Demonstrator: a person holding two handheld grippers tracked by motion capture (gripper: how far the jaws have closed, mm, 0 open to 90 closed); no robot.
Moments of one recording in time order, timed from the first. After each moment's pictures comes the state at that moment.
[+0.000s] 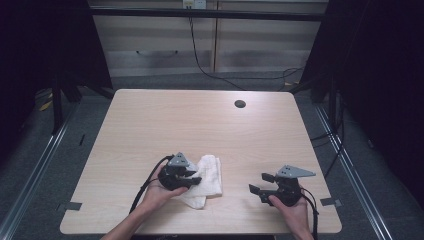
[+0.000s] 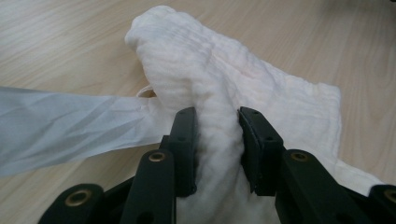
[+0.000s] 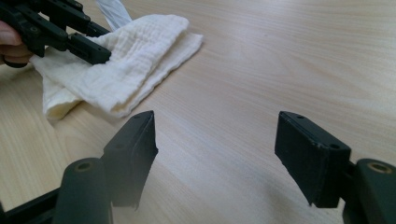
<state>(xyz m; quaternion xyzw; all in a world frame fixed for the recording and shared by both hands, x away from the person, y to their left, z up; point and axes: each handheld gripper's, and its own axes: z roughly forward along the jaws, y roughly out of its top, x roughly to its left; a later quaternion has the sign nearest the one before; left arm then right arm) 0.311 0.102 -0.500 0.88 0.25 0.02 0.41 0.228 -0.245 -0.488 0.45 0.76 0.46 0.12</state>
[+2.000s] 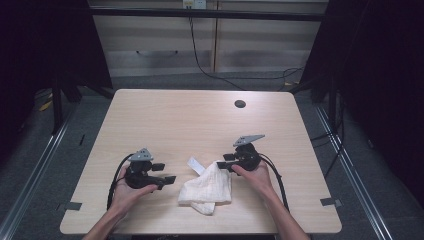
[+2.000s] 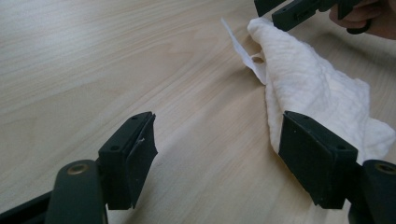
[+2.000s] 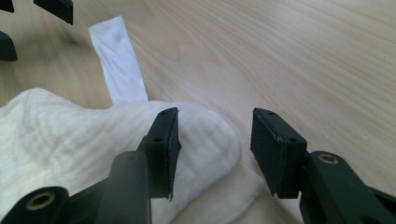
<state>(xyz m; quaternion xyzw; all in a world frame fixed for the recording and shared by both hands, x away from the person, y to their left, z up) 0.315 0.193 -0.484 0.83 0.33 0.02 0.44 0.344 -0.165 -0.495 0.37 0.83 0.42 0.04</state>
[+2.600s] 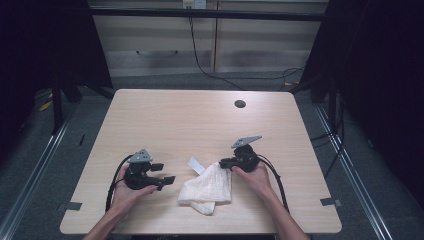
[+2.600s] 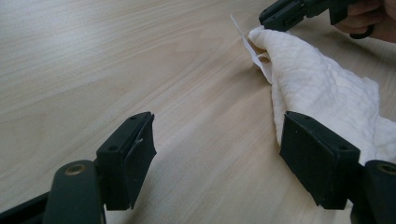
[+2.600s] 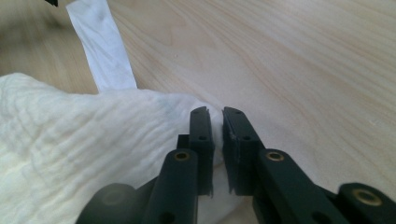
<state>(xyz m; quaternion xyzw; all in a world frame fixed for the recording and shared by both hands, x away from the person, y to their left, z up) 0.312 0.195 -0.486 0.83 0.33 0.03 0.45 0.345 -0.162 -0.504 0.38 0.83 0.40 0.04</state>
